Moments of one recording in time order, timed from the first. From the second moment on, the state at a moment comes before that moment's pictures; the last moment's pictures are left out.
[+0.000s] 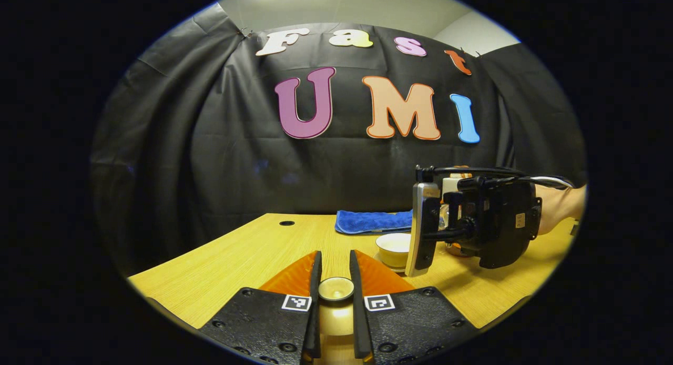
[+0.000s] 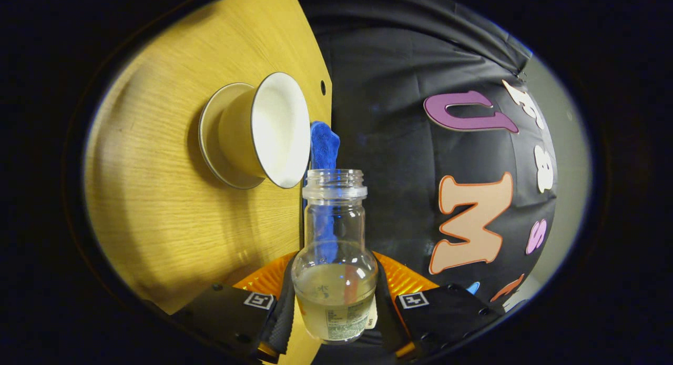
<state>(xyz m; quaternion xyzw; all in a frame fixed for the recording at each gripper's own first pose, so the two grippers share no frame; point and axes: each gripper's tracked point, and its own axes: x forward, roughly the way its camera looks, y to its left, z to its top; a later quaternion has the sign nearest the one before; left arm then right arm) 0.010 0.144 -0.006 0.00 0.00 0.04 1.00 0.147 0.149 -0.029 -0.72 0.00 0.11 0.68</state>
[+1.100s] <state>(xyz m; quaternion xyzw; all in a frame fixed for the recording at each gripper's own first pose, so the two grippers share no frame) 0.009 0.144 -0.007 0.00 0.00 0.04 1.00 0.146 0.157 -0.017 -0.83 -0.05 0.11 0.55</state>
